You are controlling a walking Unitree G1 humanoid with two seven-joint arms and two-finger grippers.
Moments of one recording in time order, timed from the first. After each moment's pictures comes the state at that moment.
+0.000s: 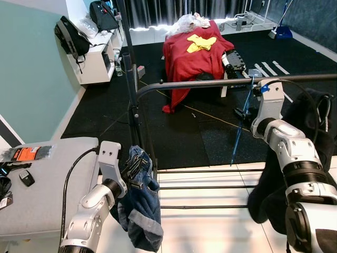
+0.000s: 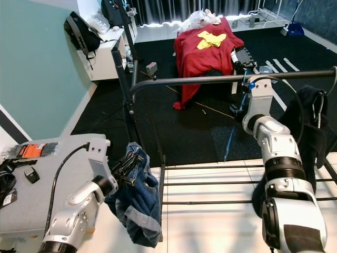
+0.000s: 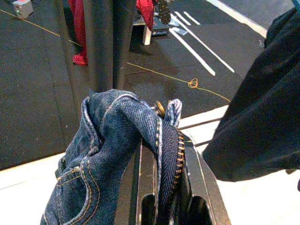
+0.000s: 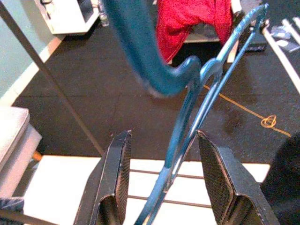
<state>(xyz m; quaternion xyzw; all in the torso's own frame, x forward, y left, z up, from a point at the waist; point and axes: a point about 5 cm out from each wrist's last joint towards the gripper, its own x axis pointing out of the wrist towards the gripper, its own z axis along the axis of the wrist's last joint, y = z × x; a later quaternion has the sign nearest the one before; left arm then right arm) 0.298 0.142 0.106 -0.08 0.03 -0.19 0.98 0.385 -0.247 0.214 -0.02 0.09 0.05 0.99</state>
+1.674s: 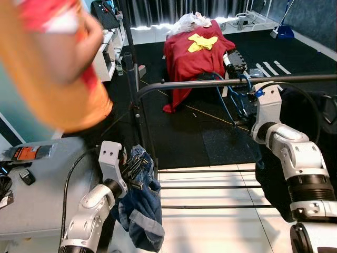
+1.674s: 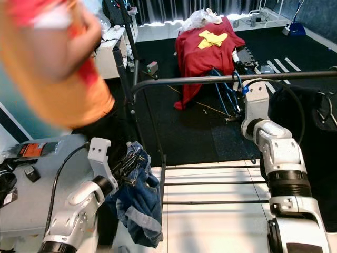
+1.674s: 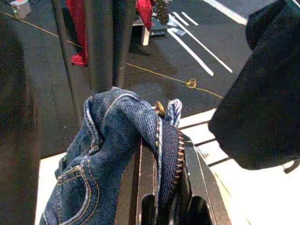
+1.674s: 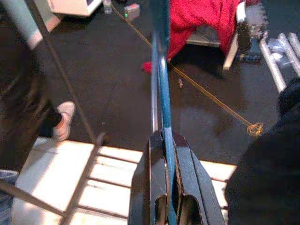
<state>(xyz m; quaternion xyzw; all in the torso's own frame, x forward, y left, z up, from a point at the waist) 0.297 0.142 0.107 -0.08 0.02 -0.20 0.98 0.360 -0.221 0.221 -0.10 0.09 0.07 0.99</state>
